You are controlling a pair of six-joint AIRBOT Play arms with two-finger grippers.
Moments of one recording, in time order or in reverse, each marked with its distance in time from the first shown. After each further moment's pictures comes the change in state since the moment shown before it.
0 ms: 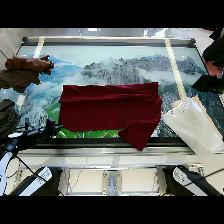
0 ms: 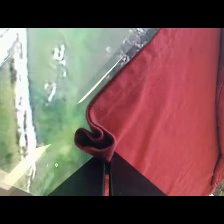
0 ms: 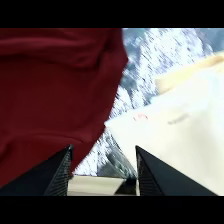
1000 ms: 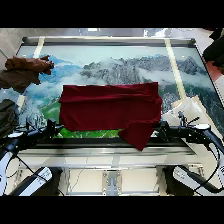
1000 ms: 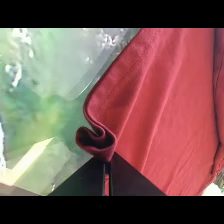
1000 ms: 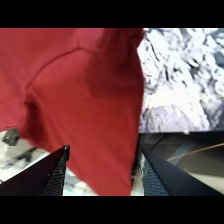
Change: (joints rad) left arm -0.004 -0.001 0.000 -0.009 -0.032 0.036; right arm -0.086 -0.082 -1.086 0.635 -0.455 -0.174
